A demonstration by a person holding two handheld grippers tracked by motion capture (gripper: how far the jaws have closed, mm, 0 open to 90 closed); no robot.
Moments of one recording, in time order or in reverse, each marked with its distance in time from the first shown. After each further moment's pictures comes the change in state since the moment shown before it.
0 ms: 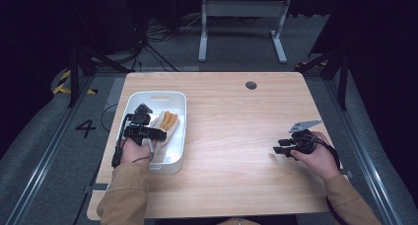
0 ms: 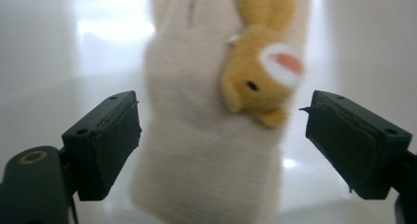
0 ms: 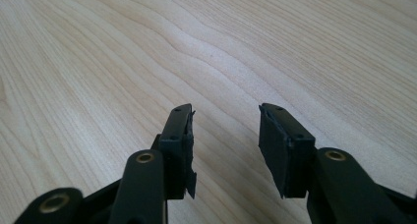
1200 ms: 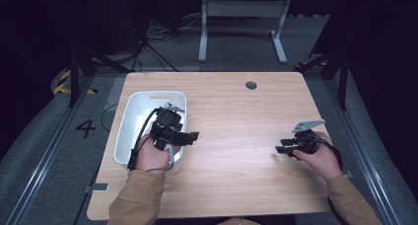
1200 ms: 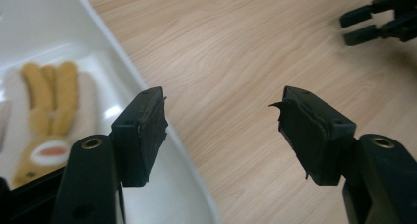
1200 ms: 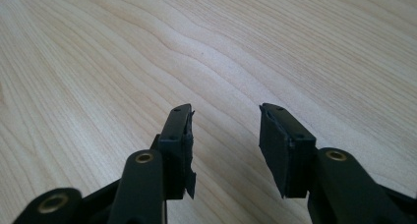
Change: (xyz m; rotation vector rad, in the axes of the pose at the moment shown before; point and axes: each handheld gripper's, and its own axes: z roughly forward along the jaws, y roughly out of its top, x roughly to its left) left arm -0.107 -0.022 -0.066 -0.252 -0.251 0.448; right arm -0.004 -0.004 -0.005 -0.016 -0.009 0.018
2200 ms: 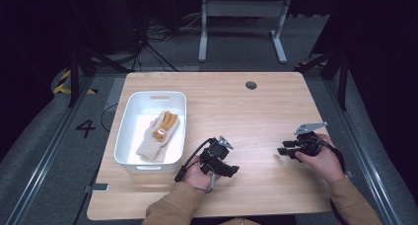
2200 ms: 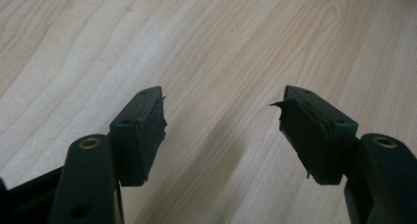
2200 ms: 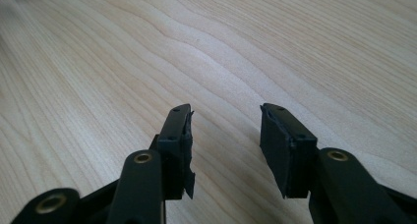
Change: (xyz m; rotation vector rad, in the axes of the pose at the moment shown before) left arm -0.061 -0.043 0.142 0.119 -0.214 0.227; right arm -0.002 -0.009 -0.002 0.002 0.001 0.006
